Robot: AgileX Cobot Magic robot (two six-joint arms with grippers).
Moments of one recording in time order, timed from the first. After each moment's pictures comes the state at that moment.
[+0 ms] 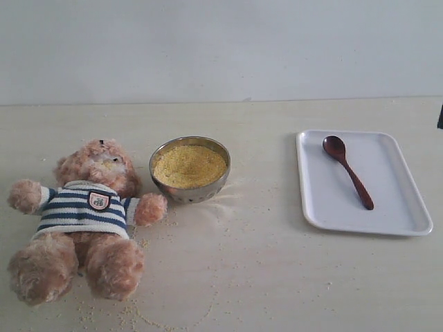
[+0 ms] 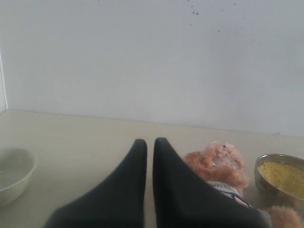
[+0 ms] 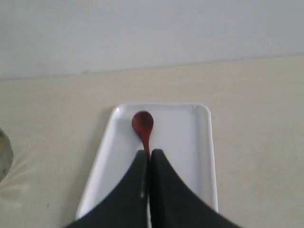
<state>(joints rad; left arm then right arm) 0.17 0.01 0.00 -1.12 0.14 1.03 0.14 0.91 -0.49 0.09 0.07 0.07</state>
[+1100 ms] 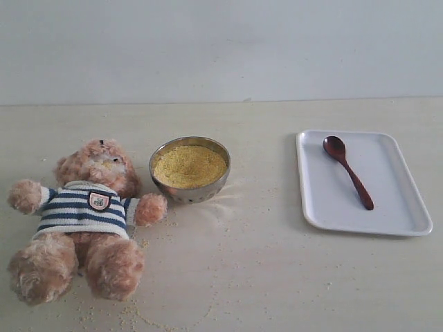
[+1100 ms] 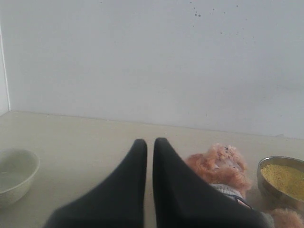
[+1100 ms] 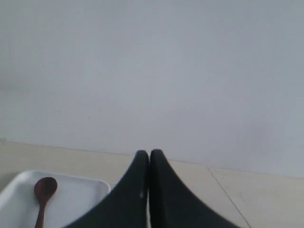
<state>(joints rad) 0.17 0.01 0.00 -1.12 0.13 1.03 0.13 0.26 0.00 0.61 -0.36 -0.81</state>
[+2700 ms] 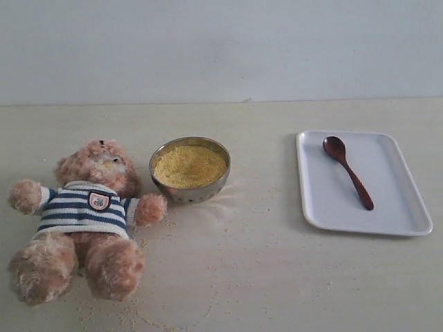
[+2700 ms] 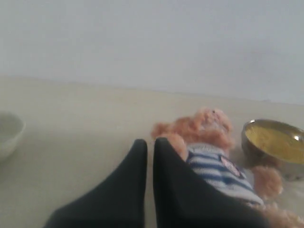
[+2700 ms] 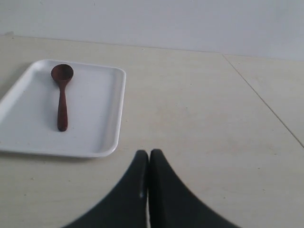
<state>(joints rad) 0.17 0.00 -0.05 -0.55 0.32 0.43 -0.07 0.00 0.00 -0.16 0.36 0.03</state>
